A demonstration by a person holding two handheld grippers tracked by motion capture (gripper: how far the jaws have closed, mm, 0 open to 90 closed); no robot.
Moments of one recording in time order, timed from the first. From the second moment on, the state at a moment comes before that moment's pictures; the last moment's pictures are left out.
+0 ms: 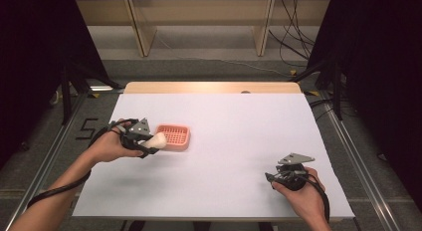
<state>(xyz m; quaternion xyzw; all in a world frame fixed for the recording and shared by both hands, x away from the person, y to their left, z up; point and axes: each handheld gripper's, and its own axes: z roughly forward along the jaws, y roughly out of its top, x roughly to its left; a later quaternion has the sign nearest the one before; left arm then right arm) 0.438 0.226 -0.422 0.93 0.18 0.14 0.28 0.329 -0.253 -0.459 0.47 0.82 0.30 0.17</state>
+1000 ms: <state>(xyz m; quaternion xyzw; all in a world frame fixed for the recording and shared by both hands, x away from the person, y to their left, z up) 0.454 0.217 -0.415 0.93 0.17 0.15 0.28 0.327 -0.254 -0.459 0.47 0.81 0.30 0.17</state>
